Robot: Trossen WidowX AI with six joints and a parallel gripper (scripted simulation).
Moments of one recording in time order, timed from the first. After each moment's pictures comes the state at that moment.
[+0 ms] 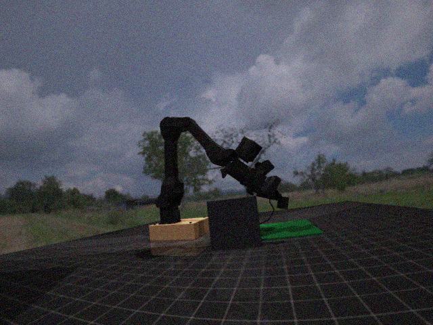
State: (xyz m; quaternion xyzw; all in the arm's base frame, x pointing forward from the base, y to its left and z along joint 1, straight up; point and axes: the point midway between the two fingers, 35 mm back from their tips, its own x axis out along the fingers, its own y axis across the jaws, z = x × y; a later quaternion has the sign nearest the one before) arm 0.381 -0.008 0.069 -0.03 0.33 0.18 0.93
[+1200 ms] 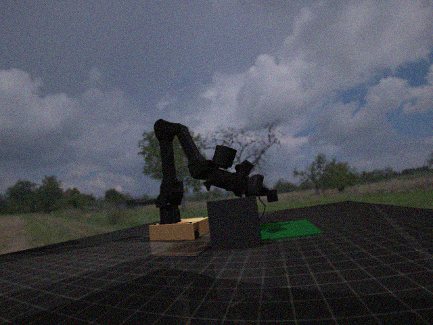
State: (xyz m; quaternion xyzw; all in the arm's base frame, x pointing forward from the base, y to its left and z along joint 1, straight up) arm 0.341 -0.006 0.084 -0.04 0.18 0.20 0.96
